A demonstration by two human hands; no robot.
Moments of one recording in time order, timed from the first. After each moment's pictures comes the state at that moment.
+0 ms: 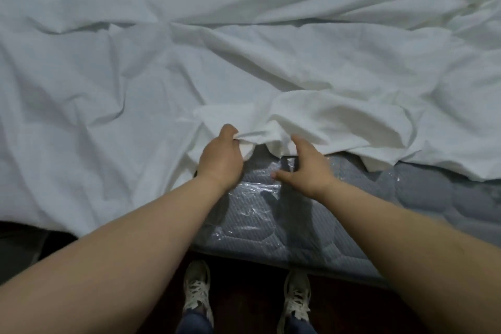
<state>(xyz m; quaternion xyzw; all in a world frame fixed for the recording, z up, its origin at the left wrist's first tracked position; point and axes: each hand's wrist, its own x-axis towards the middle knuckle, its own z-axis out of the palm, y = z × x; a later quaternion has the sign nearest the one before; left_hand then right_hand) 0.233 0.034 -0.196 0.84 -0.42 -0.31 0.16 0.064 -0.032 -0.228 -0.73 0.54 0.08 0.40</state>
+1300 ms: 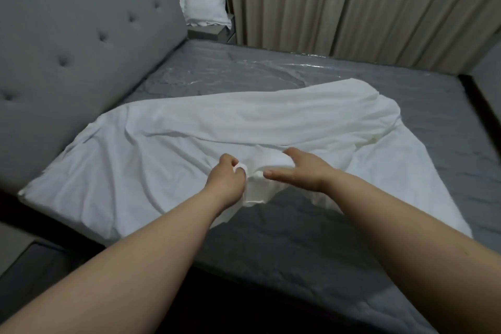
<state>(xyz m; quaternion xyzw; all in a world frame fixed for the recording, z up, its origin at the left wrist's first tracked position) 0.100 0.094 0.120 0.85 -0.33 -0.30 0.28 -0.038 -0.036 0.118 -0.83 0.42 0.03 0.35</state>
